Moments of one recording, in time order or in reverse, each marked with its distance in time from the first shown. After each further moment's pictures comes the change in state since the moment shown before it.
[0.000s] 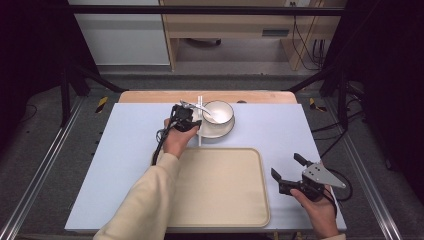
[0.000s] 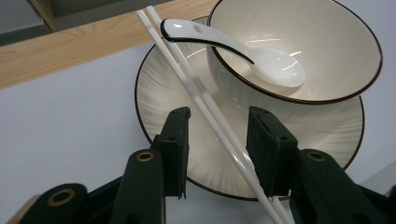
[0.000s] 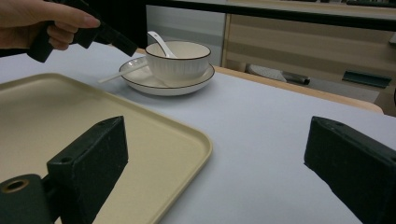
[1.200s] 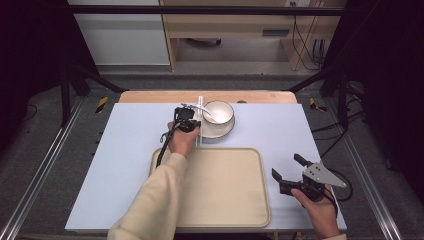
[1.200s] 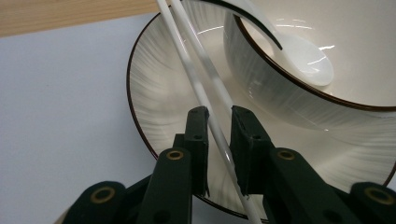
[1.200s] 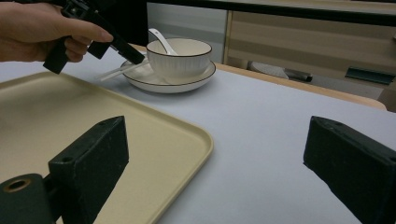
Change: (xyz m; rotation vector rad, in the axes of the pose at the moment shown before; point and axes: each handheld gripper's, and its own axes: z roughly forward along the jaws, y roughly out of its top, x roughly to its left) left arm 0.000 -0.007 0.024 0.047 0.016 -0.113; right arm -0.001 -0.001 0.000 0.010 0.008 0.008
